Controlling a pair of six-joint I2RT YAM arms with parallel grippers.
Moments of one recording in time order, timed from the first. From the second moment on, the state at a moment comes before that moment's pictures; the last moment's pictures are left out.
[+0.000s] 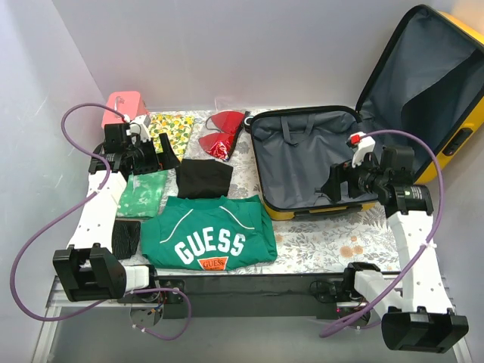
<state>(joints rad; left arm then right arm) 0.04 1.28 1.19 -0.69 0.38 -0.16 -0.01 0.95 1.09 -0.87 -0.52 -0.24</state>
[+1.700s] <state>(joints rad) 0.05 1.30 1.09 -0.53 0.37 -0.45 1.06 0.96 0.46 -0.14 0.09 0.31</state>
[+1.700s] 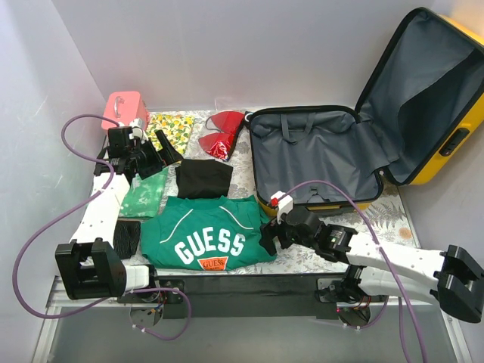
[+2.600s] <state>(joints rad) 0.16 1.28 1.00 -0.50 0.43 -0.58 1.07 1.24 0.43 0.12 0.08 0.46</state>
